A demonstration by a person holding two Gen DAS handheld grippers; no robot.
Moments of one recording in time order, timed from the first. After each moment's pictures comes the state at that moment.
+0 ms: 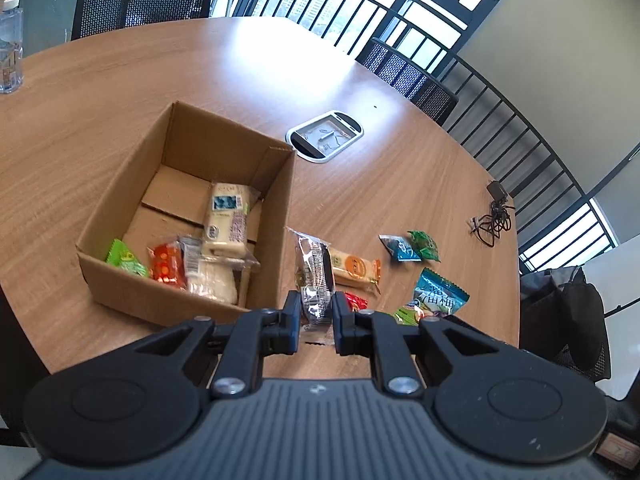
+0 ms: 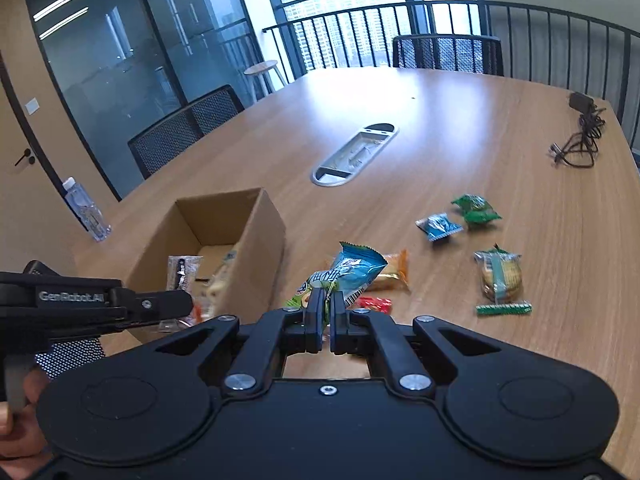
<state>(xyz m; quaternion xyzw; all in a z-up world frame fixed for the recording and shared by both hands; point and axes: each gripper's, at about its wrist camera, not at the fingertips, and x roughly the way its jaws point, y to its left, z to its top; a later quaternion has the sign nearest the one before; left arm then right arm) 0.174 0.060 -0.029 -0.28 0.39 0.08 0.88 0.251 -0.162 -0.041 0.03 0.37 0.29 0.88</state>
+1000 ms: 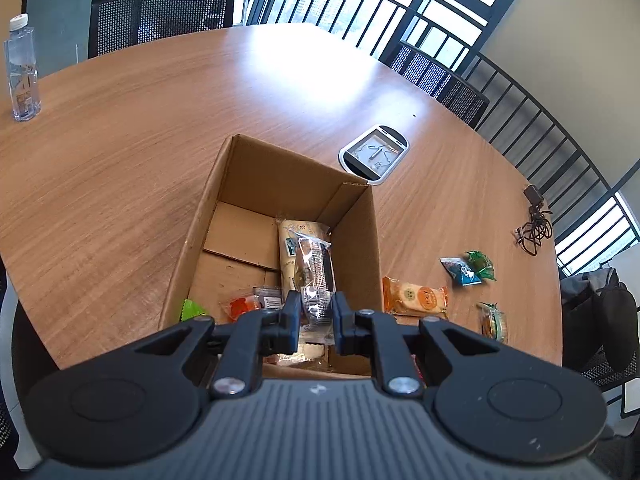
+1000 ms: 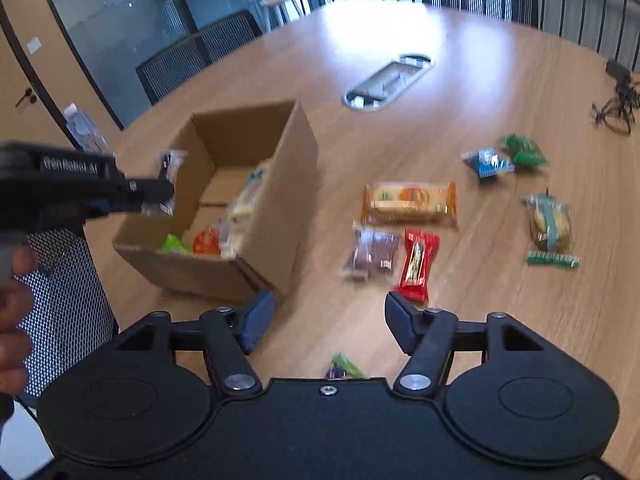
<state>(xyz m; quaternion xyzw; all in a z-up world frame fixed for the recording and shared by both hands) 0.193 0.128 -0.043 -0.24 0.40 0.10 0.88 0.240 -0.112 -0.079 -0.03 0.47 0.30 0.83</state>
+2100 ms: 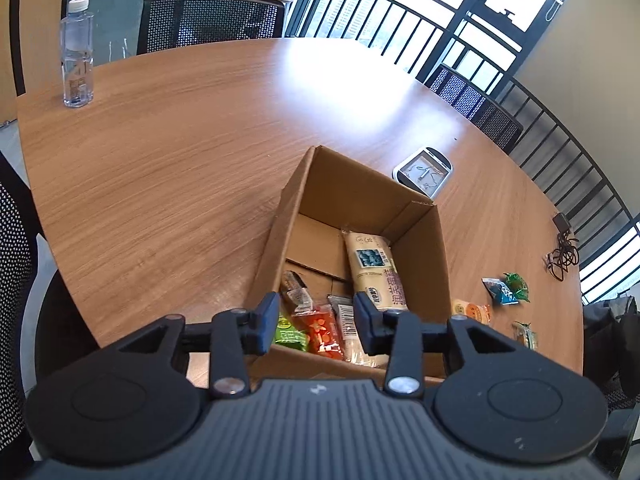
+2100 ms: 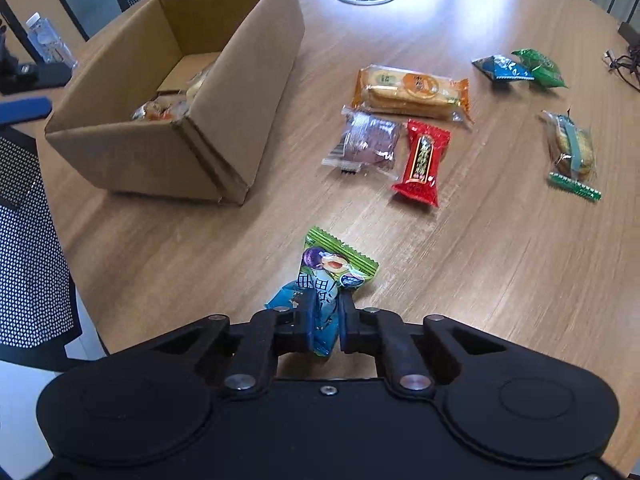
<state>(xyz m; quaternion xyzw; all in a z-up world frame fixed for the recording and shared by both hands) 0.159 0.173 -0.052 -0.26 0.38 0.15 0.87 0.230 -0.093 -0.142 -0.10 0.54 0.26 0.79</state>
